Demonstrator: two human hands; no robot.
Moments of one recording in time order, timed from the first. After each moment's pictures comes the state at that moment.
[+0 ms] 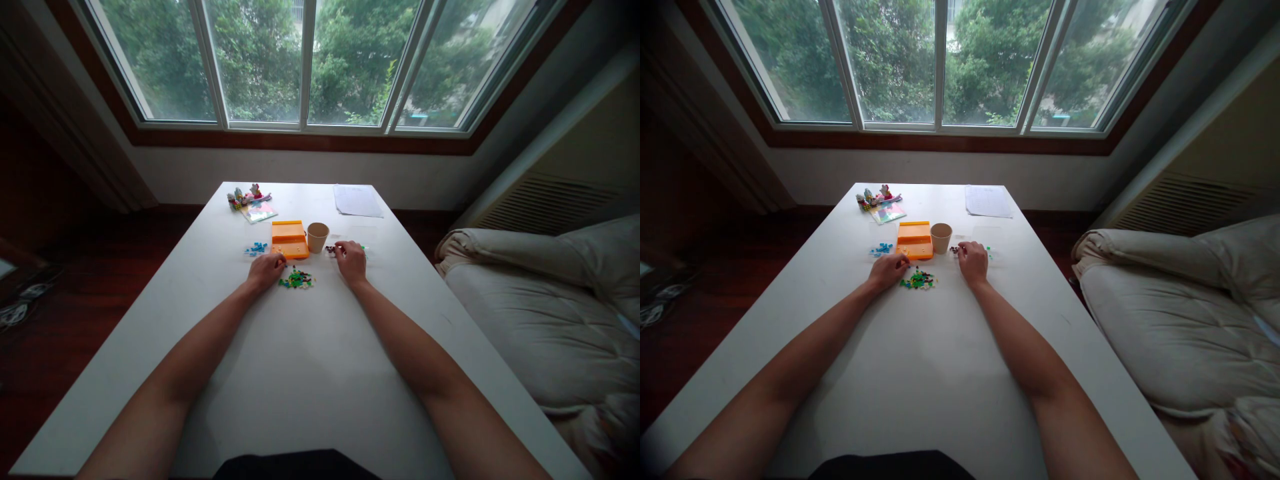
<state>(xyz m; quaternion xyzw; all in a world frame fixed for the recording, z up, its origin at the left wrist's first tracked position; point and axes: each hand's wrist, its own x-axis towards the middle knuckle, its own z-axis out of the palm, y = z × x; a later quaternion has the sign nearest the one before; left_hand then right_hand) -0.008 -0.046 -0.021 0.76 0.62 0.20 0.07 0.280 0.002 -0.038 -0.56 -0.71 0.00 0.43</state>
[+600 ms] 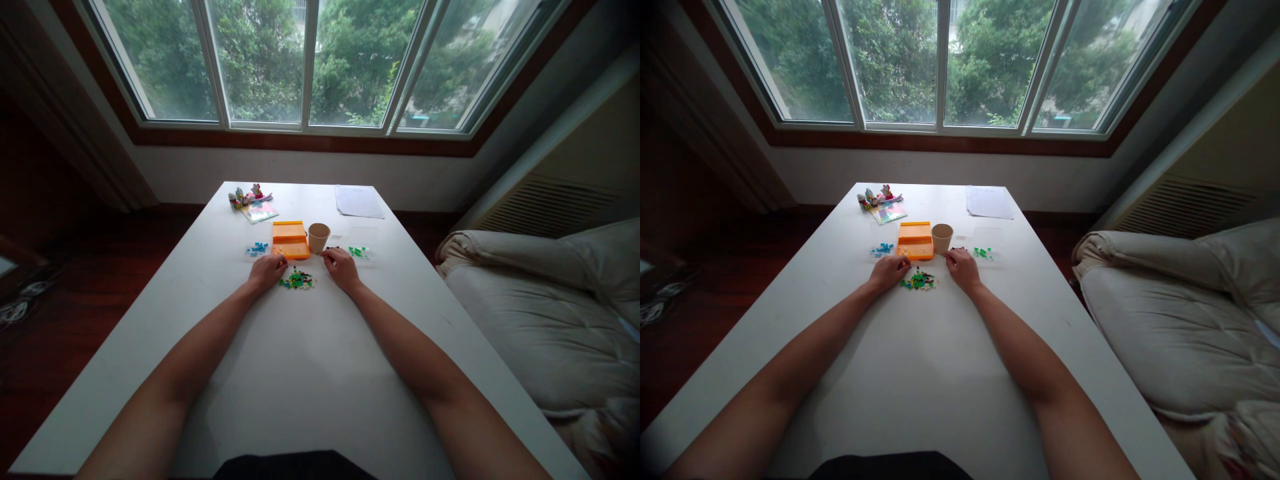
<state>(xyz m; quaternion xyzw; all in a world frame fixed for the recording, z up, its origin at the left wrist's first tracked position) -0.009 -0.047 -0.024 0.77 0.60 0.20 0.07 0.261 -0.013 -0.039 -0.46 -0.80 0.07 0.38</state>
